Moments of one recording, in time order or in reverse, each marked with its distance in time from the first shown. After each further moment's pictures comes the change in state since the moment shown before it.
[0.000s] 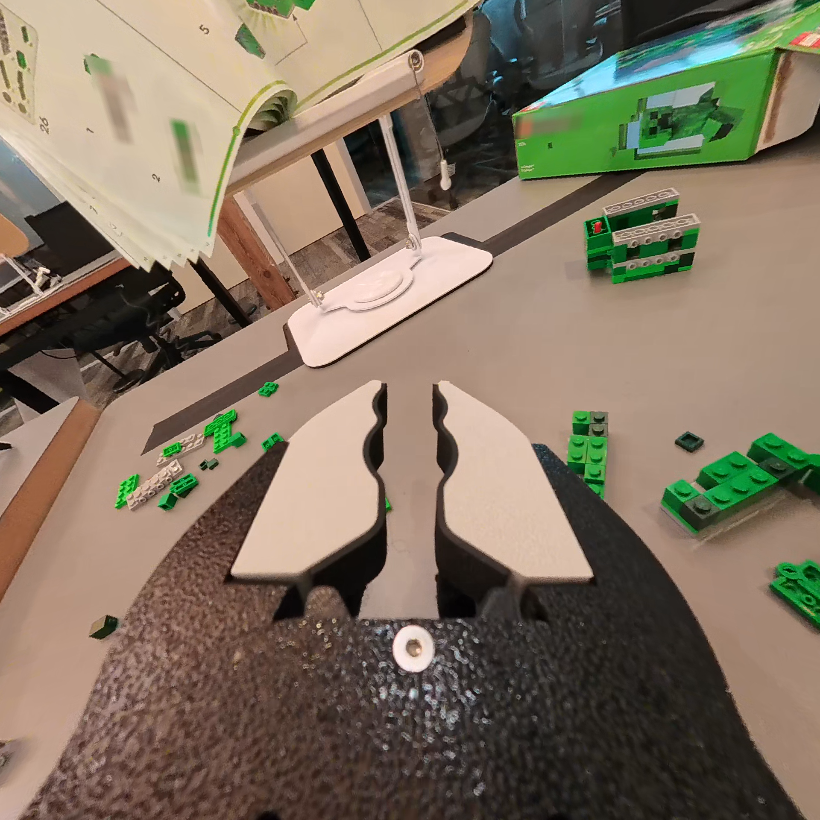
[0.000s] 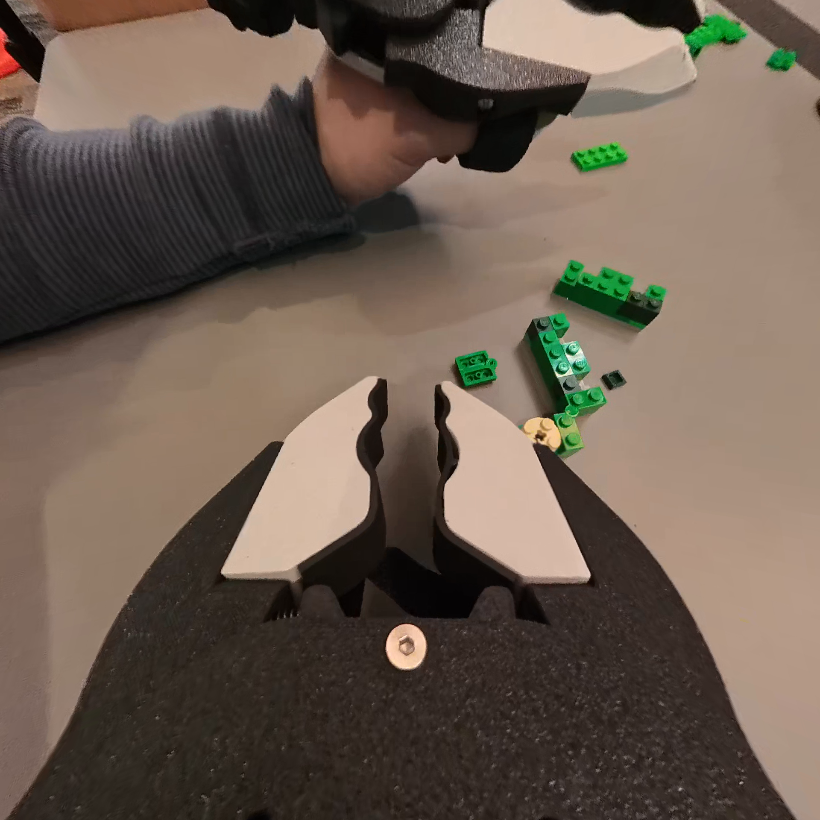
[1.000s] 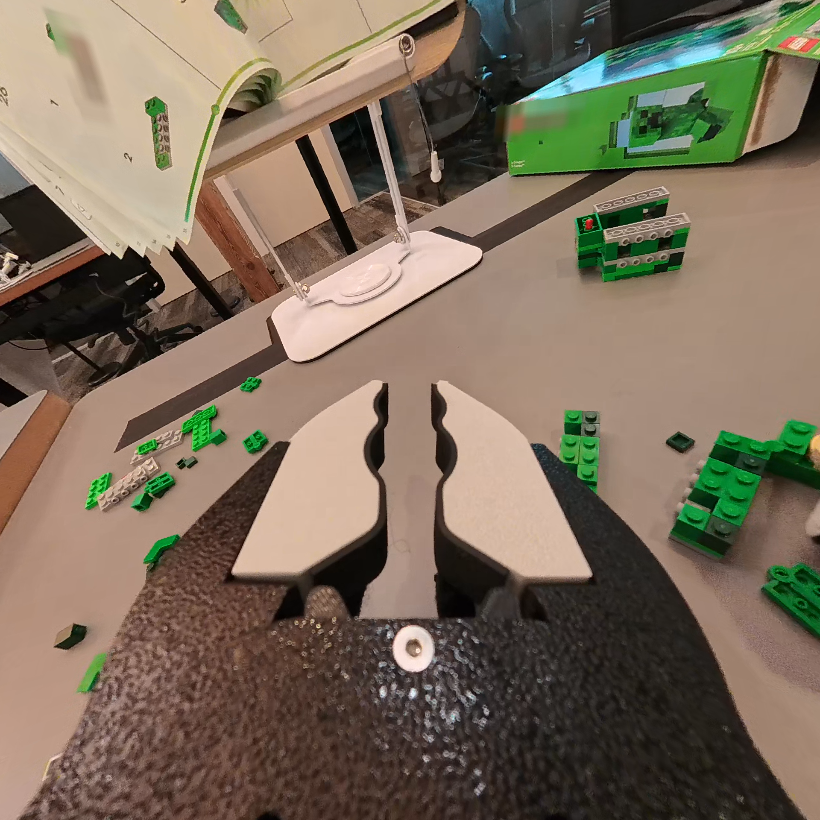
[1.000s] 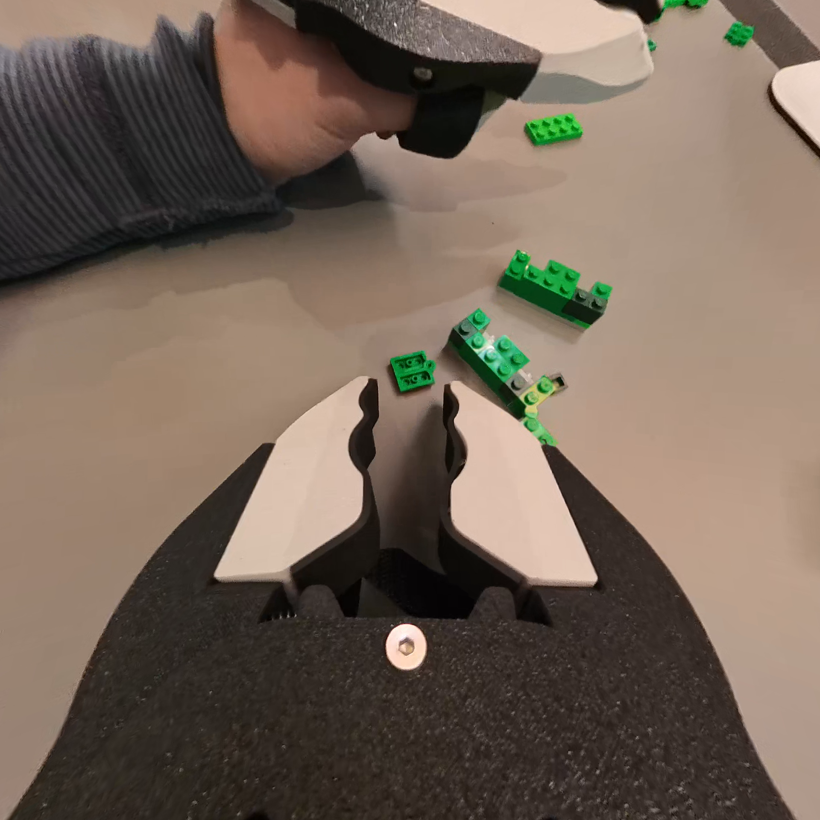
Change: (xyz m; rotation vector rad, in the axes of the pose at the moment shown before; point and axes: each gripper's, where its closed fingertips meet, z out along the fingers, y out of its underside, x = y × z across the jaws) left arm 0.005 0.004 0.006 -0.011 0.029 -0.028; right arm 0.031 0.006 0.013 -0.093 0.094 -0.045
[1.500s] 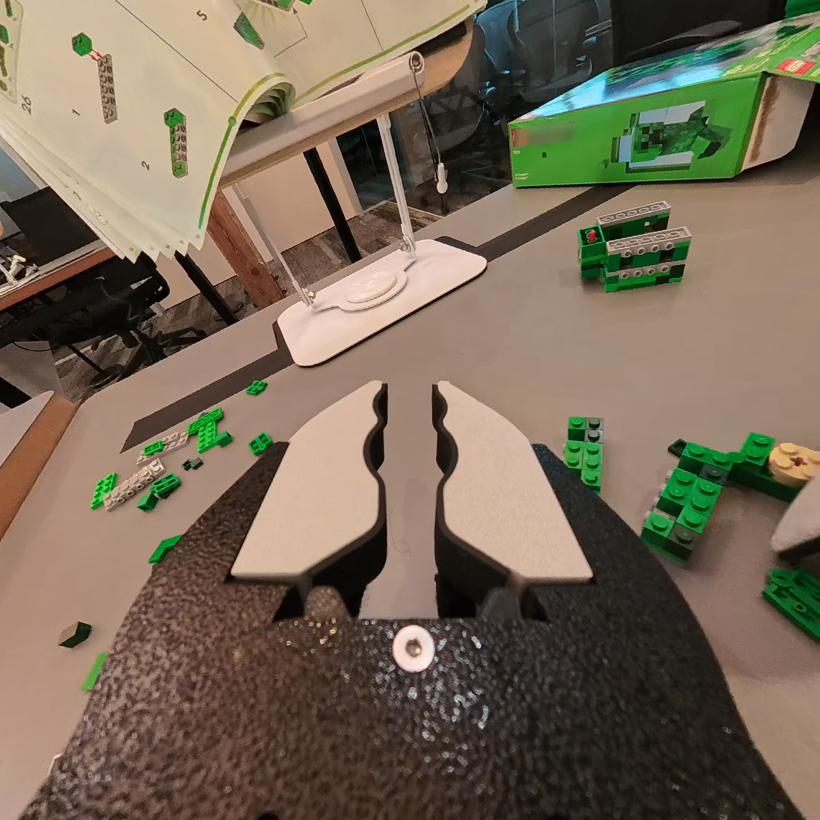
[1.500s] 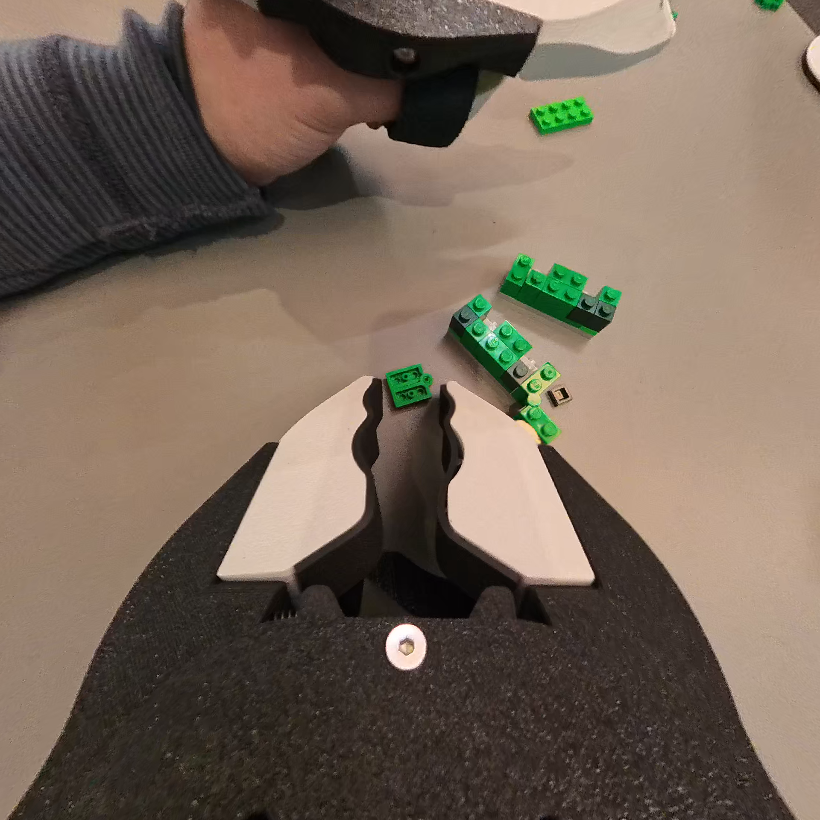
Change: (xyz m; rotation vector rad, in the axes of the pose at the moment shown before) left arm -0.004 -0.003 -0.002 0.020 -0.008 -0.012; right arm 0.001 -0.003 0.009 -0.036 -0.024 0.020
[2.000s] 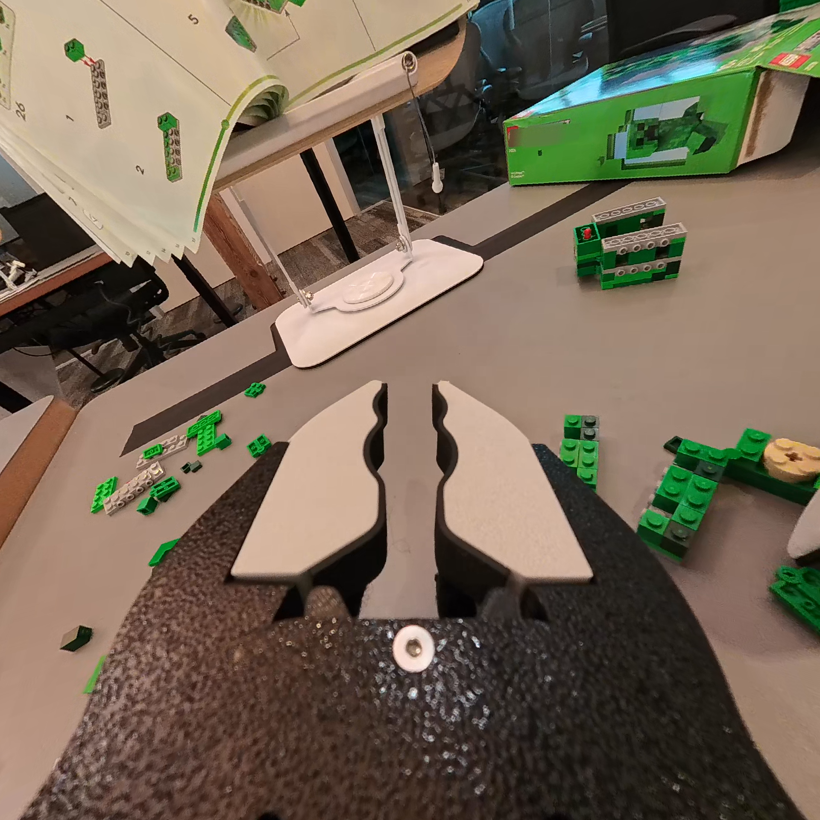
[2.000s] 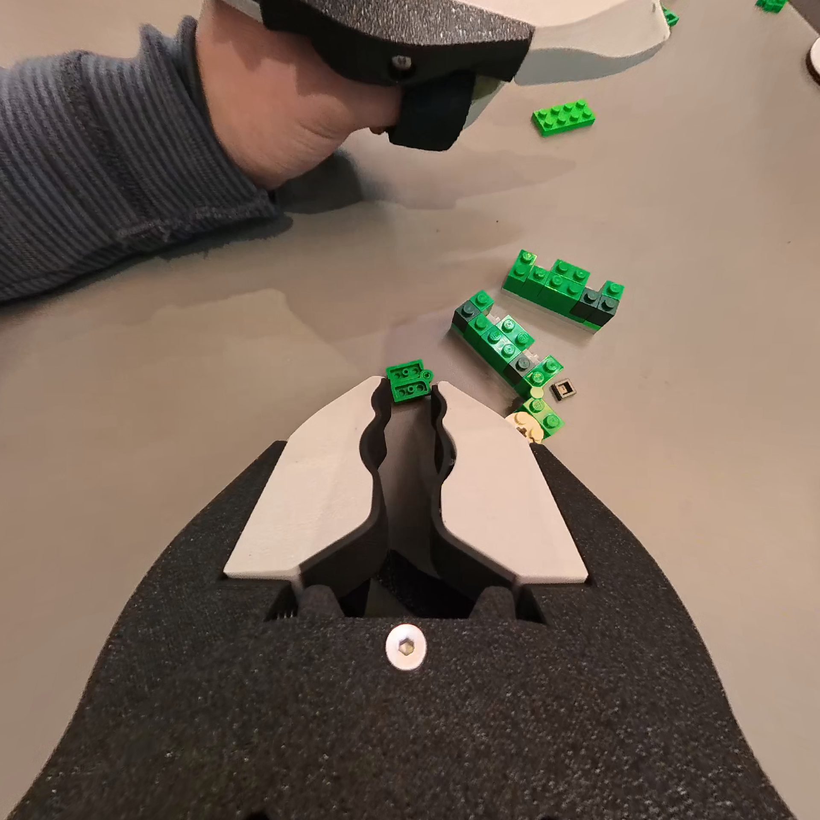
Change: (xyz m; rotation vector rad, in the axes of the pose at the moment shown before) left arm 0.002 0.000 0.000 -0.001 0.005 0.013; right arm -0.001 0.001 -0.003 0.023 -0.021 0.019
